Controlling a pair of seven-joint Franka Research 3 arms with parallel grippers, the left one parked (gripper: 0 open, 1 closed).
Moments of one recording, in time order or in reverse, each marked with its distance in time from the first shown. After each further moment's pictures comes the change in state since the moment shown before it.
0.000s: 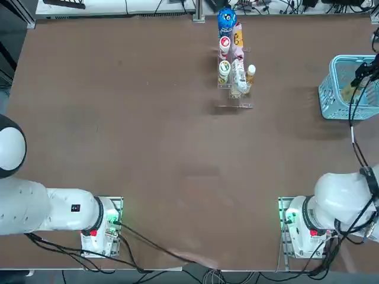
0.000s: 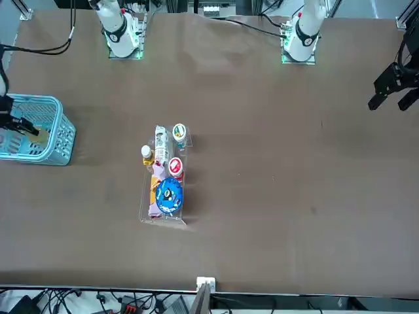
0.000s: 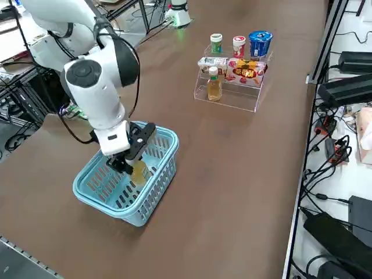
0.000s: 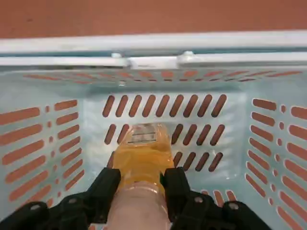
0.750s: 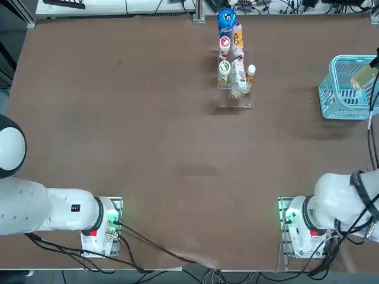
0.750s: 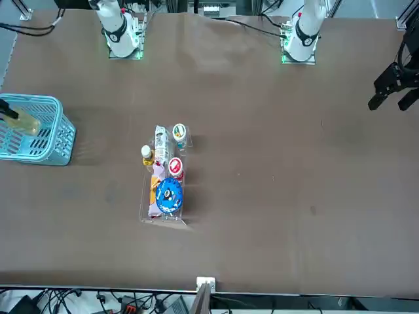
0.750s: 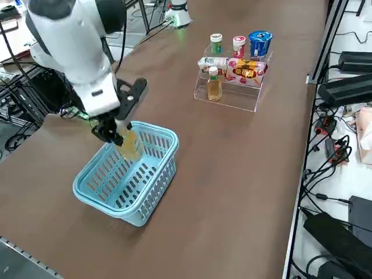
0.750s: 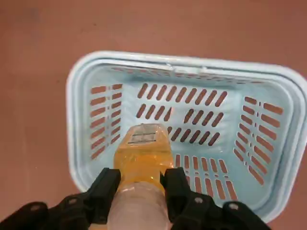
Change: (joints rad) arm 0.009 -0.085 0.011 0.250 -0.001 -0.400 -0.074
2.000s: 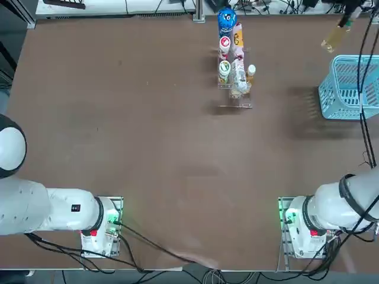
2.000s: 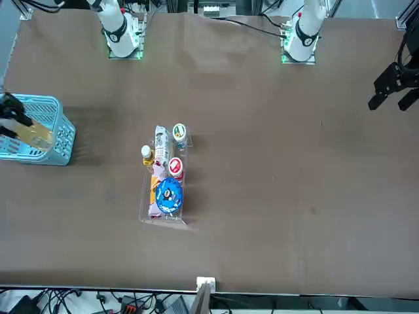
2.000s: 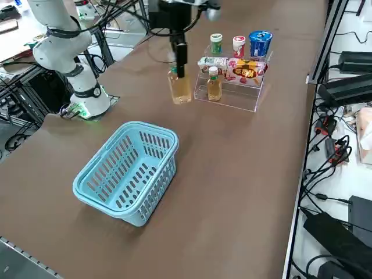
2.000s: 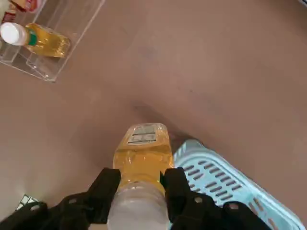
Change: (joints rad) arm 0.403 0.034 0.033 0.244 -0.045 -0.154 -0.139
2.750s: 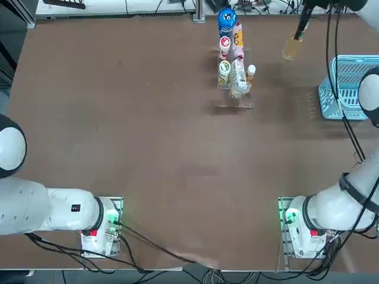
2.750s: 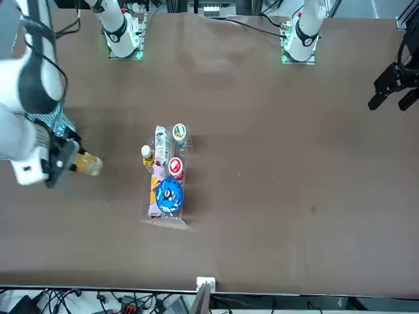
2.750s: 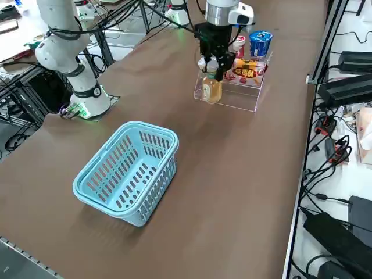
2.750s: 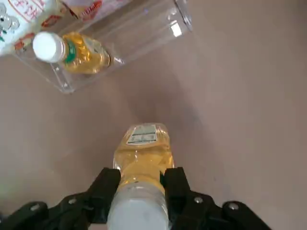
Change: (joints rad) arm 0.162 0.193 0.064 0.005 0.006 0.168 -0.228
